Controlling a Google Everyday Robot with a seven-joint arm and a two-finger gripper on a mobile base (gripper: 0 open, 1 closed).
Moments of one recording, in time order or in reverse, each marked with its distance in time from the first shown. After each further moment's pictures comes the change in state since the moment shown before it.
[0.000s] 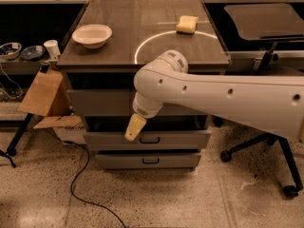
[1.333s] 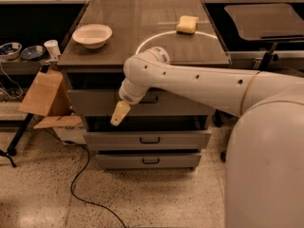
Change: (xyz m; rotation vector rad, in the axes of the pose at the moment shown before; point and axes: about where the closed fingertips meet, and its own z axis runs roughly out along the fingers) arm -0.078 -0.036 0.068 -0.068 -0.123 -0.044
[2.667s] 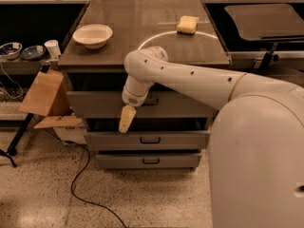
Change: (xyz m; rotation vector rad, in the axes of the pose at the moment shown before) arm 0.028 0.012 0.021 -0.181 0.103 -0.166
